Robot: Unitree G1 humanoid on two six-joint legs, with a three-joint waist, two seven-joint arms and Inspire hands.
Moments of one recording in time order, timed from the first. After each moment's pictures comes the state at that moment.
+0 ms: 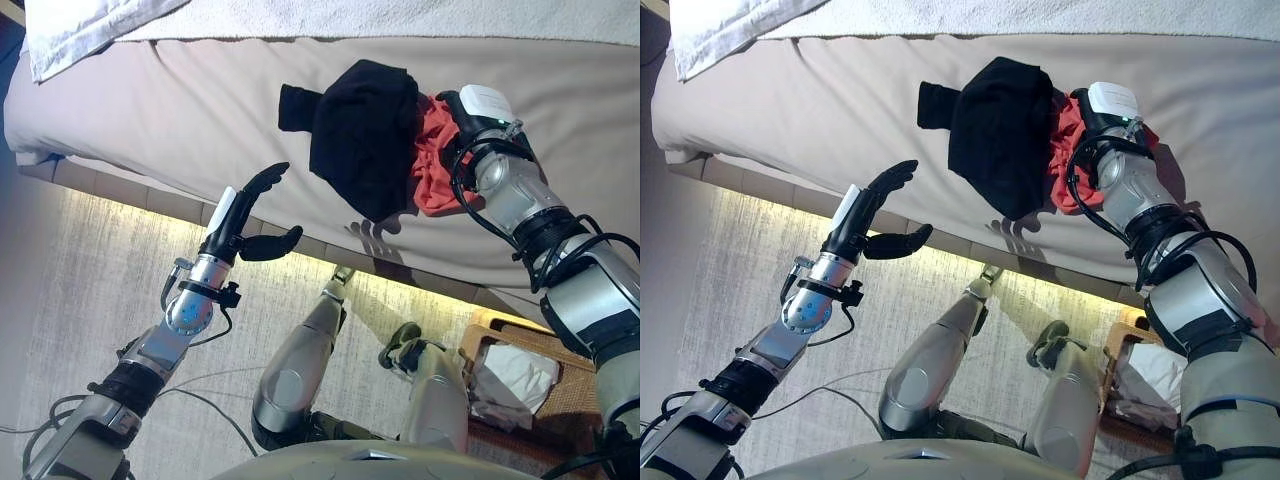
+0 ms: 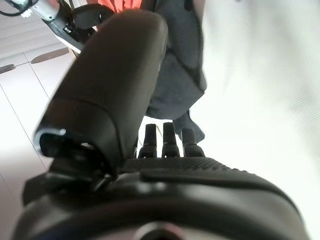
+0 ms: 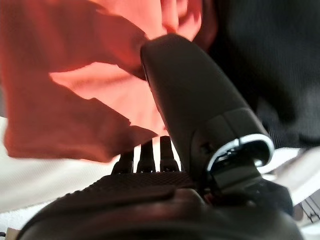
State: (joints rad) left arm -0.21 0.62 -0.40 0.25 -0.06 -0.51 0.23; right arm -1.09 -0.69 0.72 0.84 -0.33 0.25 -0.10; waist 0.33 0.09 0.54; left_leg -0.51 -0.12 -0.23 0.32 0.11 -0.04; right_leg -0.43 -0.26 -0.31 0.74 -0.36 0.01
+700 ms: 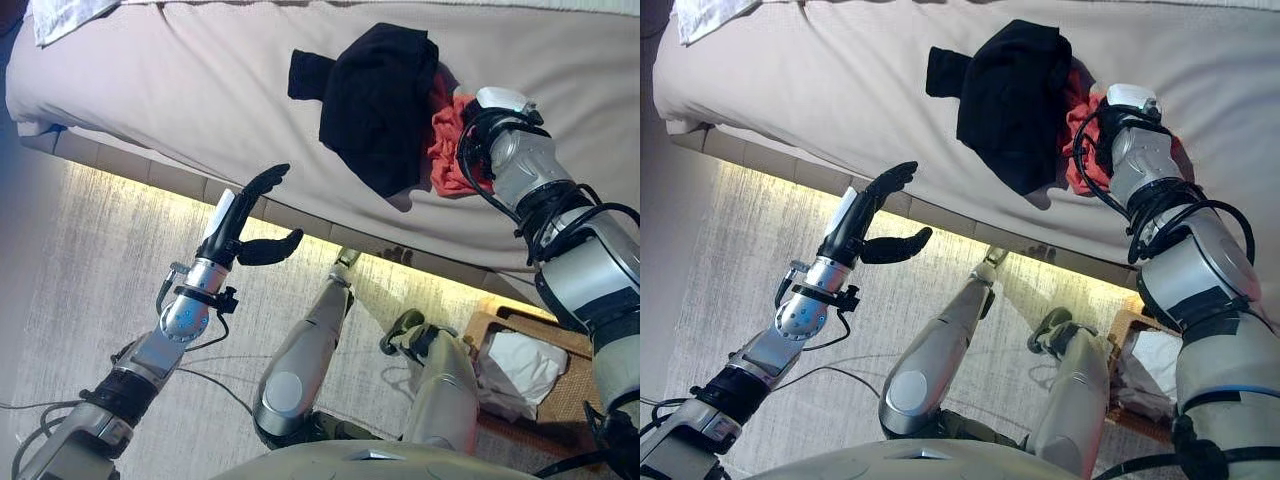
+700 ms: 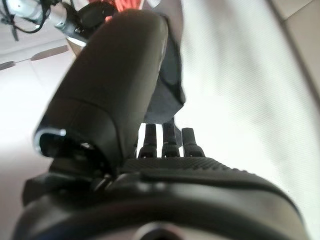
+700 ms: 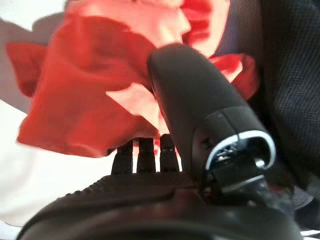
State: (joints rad) left arm -0.18 0.65 -0.40 0.21 -0.08 -0.52 0.23; right arm -1.22 -0.65 0.76 1.05 -0.38 0.33 0.12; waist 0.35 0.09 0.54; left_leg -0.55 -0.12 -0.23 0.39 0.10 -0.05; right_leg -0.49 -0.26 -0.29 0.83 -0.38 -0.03
